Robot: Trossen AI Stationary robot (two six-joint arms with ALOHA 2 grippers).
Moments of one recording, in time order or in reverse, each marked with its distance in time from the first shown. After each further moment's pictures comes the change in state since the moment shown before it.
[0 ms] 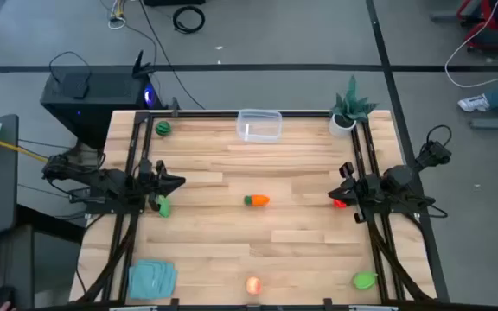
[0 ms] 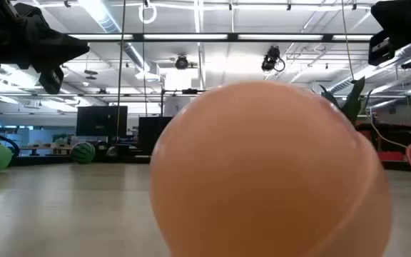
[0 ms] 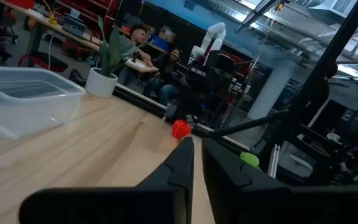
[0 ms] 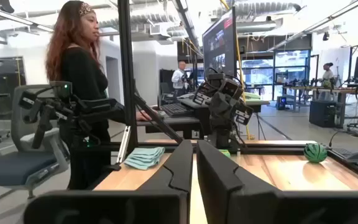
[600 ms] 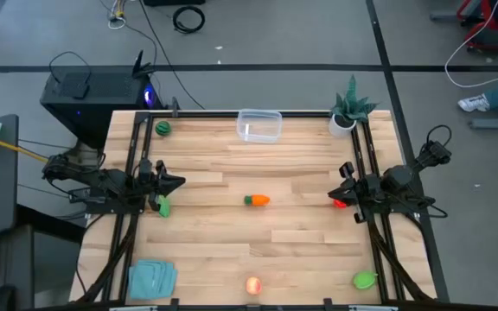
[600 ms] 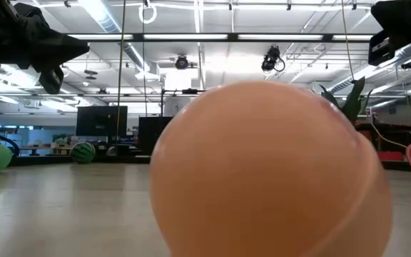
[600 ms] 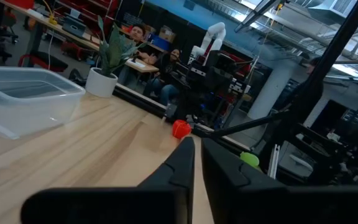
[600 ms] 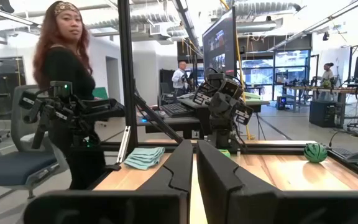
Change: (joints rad) left arm 0.000 0.000 0.000 0.000 0.000 0.000; right arm 0.000 0.000 0.000 0.000 0.000 0.000
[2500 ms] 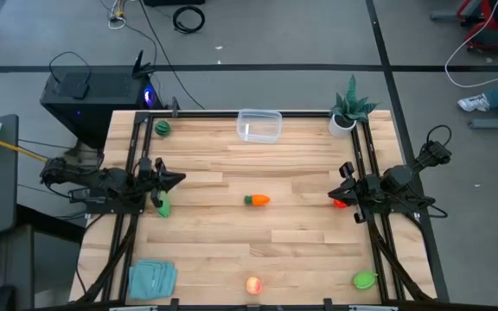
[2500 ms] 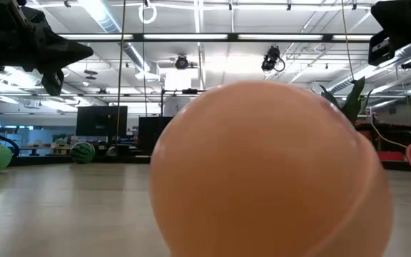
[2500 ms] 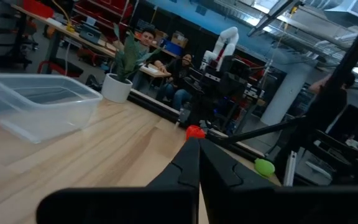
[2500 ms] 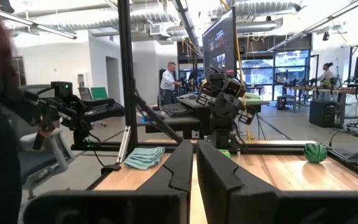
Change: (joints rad) left arm 0.072 0.000 0.000 -0.009 0.000 0.000; right arm 0.000 0.000 0.000 0.000 0.000 0.000
